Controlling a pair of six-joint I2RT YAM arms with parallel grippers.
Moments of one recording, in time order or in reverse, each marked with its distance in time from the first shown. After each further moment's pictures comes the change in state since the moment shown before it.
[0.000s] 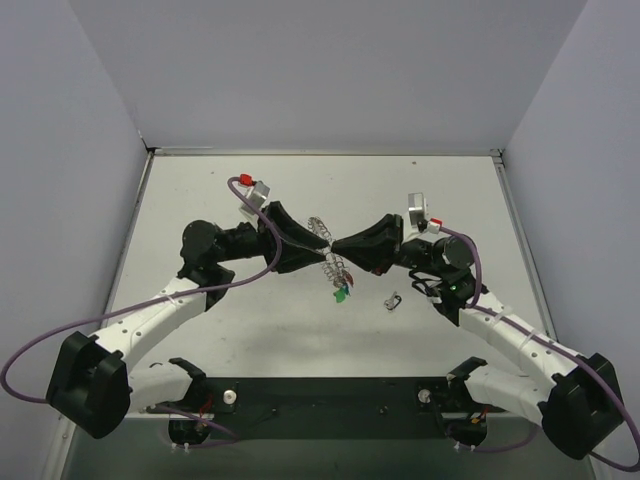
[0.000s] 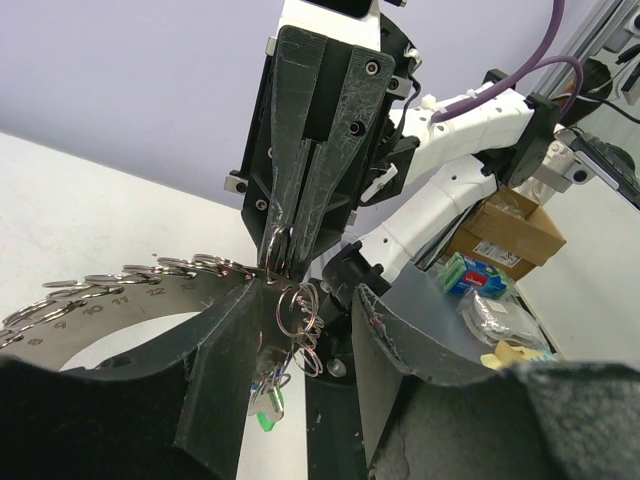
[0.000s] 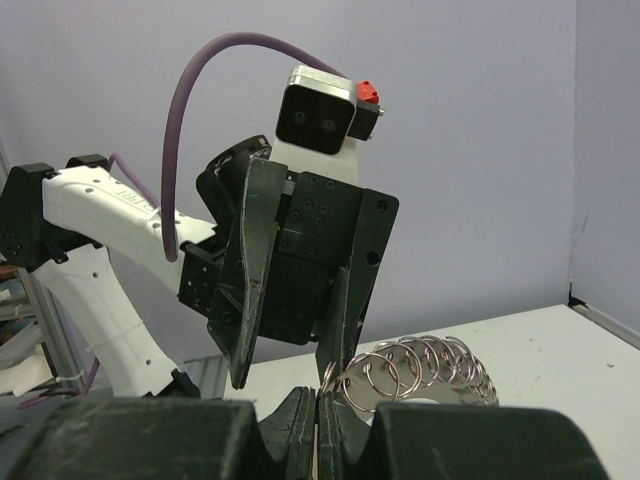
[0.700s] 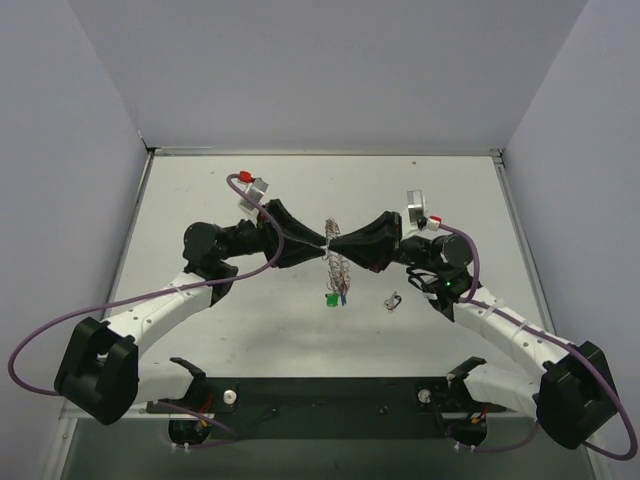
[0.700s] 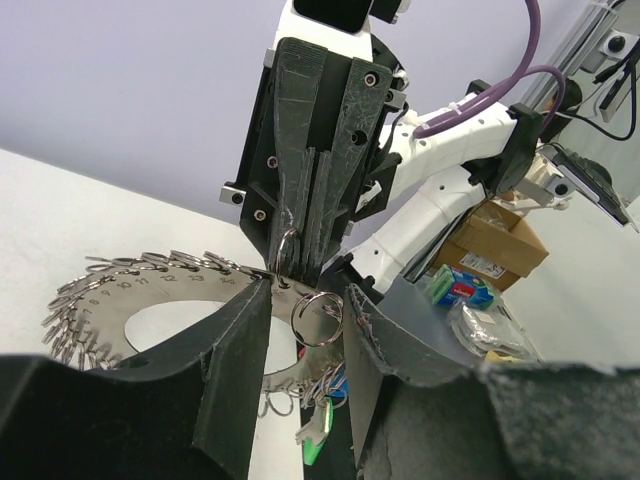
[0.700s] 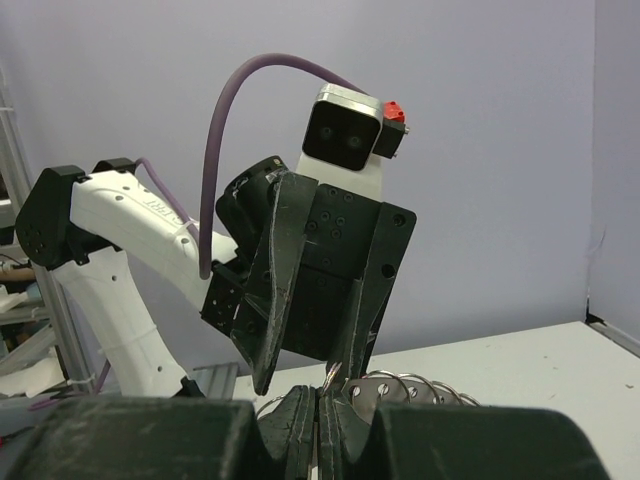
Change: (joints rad) left arm 0.016 0.077 -0.010 0.182 0.009 -0.114; right arm -0.007 0.064 0.000 0.127 -0.030 0.052
